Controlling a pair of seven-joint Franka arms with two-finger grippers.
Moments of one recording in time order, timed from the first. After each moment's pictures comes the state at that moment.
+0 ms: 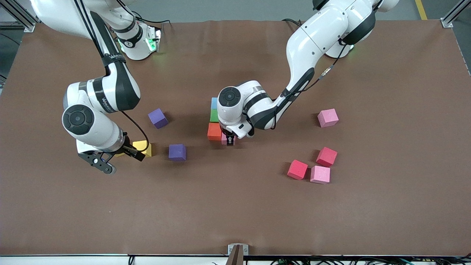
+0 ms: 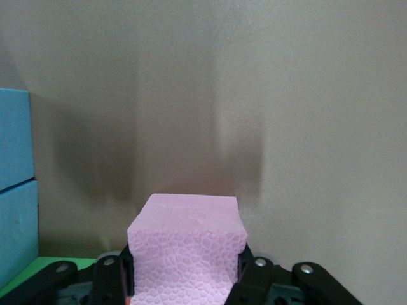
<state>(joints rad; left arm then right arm) -0.54 0.94 -0.43 -1.32 0.42 2.23 -2.61 0.27 0.39 -0.04 -1.69 -0.08 2.01 0.80</state>
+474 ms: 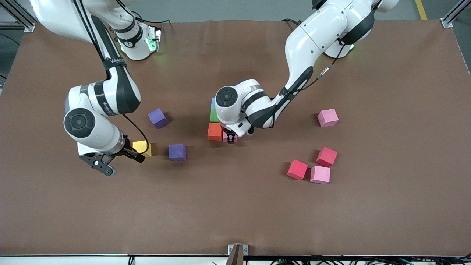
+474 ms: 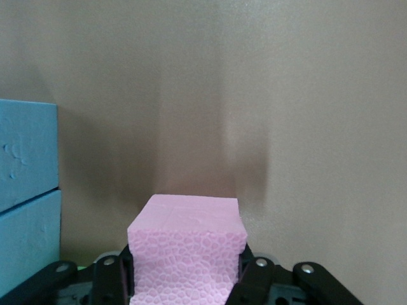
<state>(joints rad) -0.55 0.94 -0.43 -1.31 0.40 2.16 -2.61 0.26 0.41 -0.04 -1.69 -0.08 2.03 0.80</state>
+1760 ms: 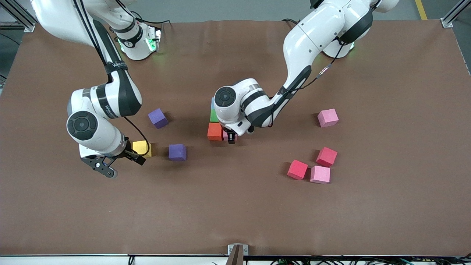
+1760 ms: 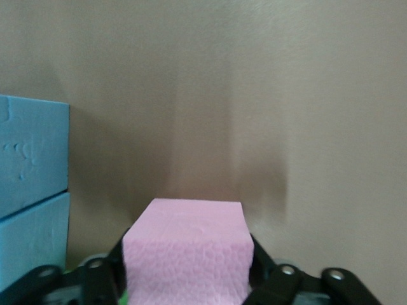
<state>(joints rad) -0.58 0.95 -0.40 -1.32 0.37 2.16 -2.63 0.26 0.43 -0.04 -1.69 -0.08 2.06 0.80</state>
